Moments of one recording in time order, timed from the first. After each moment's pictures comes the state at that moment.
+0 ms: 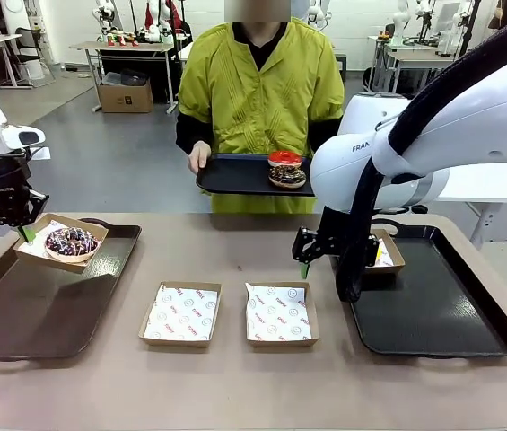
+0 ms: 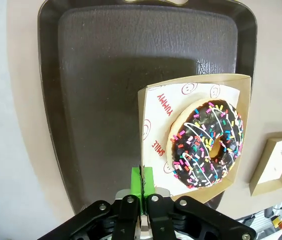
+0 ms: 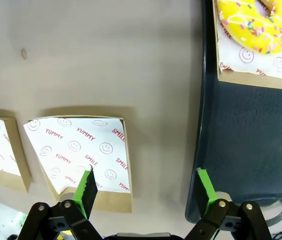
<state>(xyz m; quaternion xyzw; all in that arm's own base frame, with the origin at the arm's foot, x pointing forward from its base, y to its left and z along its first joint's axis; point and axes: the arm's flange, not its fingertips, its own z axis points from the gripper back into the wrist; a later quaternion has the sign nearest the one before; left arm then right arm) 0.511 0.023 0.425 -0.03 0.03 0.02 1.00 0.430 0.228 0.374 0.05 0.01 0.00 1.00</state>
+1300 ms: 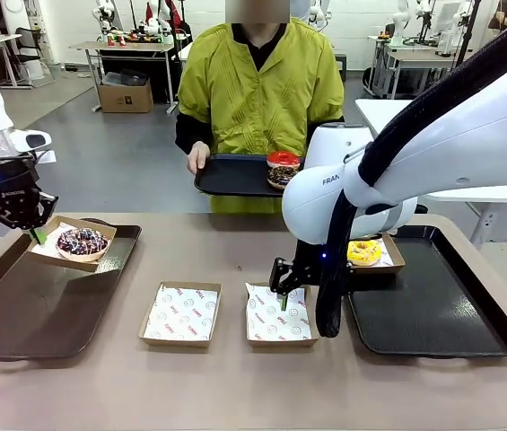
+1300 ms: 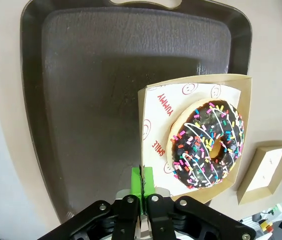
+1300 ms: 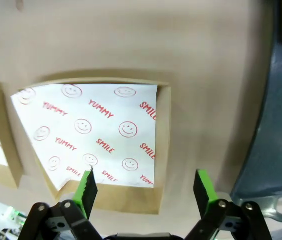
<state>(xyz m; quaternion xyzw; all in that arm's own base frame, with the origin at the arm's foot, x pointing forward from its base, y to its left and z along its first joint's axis) 0.521 0.016 0.411 -0.06 0.03 0.04 1.00 0.397 0.275 0.333 0.03 0.05 0.02 1.00</state>
